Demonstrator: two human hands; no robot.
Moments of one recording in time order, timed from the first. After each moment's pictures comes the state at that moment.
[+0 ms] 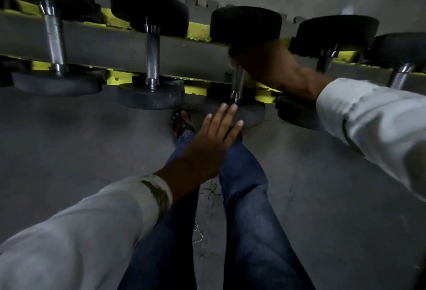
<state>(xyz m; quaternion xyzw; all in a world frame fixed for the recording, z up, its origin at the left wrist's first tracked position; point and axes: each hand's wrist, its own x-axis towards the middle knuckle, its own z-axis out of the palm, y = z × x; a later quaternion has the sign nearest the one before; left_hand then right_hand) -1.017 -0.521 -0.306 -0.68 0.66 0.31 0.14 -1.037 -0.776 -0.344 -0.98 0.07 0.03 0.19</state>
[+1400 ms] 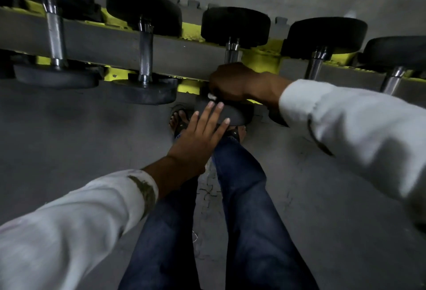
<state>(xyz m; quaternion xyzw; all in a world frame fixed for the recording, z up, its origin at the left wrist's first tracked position) -1.031 -0.522 -0.305 -0.68 0.65 0.28 0.20 -1.015 -0.735 -0.325 -0.92 -0.05 0.35 0.17</state>
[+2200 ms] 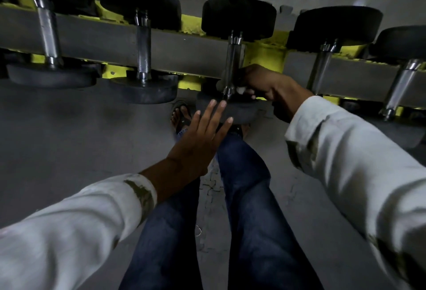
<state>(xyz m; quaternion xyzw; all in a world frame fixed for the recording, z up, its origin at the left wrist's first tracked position) -1.029 -0.517 -0.312 -0.68 0.66 0.27 0.18 -1.070 -0.766 -0.383 -0.68 0.40 0.31 0.53</state>
